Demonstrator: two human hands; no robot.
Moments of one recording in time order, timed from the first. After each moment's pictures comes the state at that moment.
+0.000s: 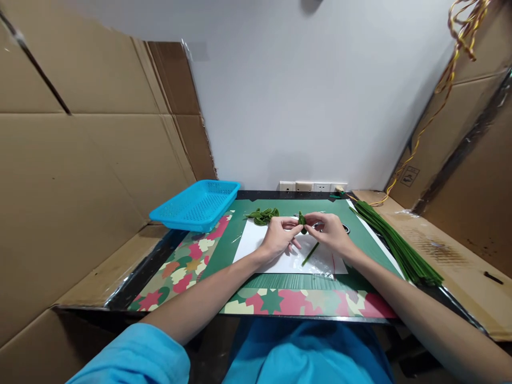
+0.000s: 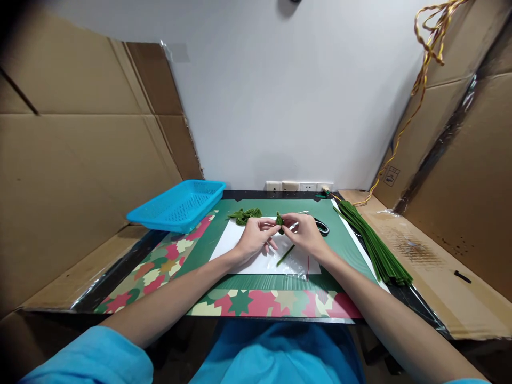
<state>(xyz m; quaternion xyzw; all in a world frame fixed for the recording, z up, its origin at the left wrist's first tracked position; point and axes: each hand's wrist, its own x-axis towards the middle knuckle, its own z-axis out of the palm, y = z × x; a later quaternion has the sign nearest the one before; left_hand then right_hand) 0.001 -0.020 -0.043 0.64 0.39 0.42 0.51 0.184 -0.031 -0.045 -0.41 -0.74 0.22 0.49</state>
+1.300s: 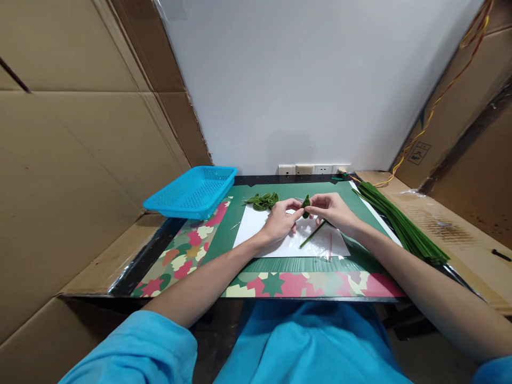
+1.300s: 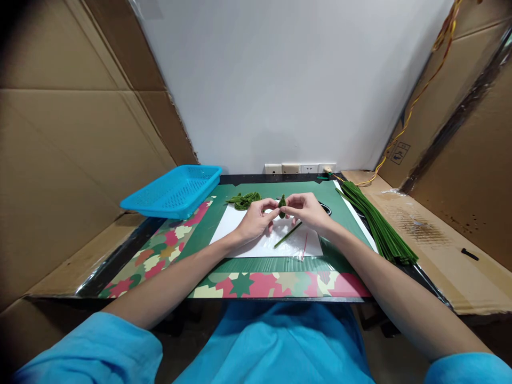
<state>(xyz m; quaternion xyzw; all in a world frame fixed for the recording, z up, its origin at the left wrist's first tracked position) 0.000 -0.007 -0.050 0.72 0.33 0.39 0.46 0.199 -0.025 -0.041 -0.37 -0.64 0.49 0.47</state>
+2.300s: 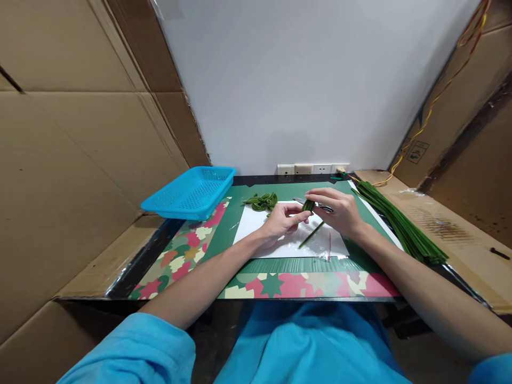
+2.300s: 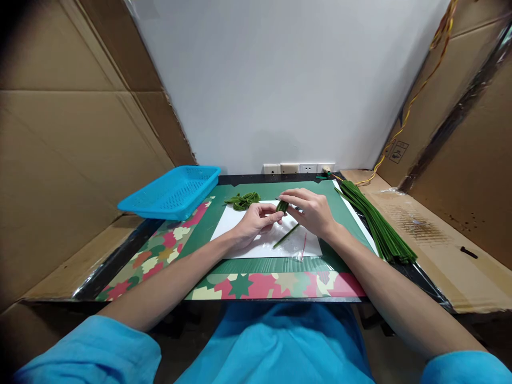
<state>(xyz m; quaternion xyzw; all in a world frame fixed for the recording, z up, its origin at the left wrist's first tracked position) 0.003 -0.026 -0.028 0.65 0.30 0.35 0.60 0.214 -0.030 -0.041 -0.32 -0.80 -0.09 0.50</state>
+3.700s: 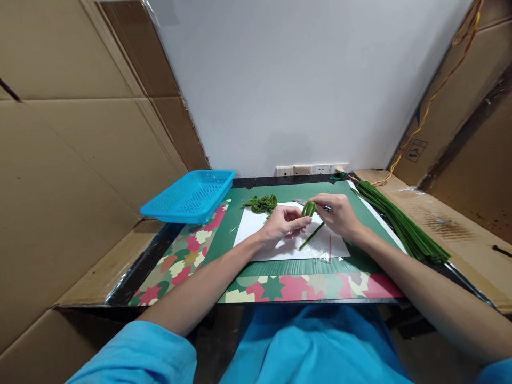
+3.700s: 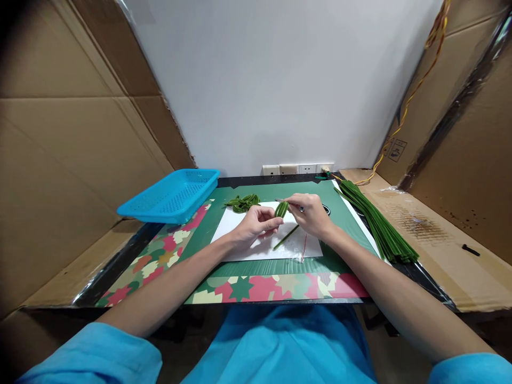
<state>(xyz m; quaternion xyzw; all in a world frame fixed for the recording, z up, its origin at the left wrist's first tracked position) -0.002 -0.016 -0.038 0.67 0.27 0.33 0.61 0.204 -0.029 -0.041 -0.36 -0.78 0.05 0.51</state>
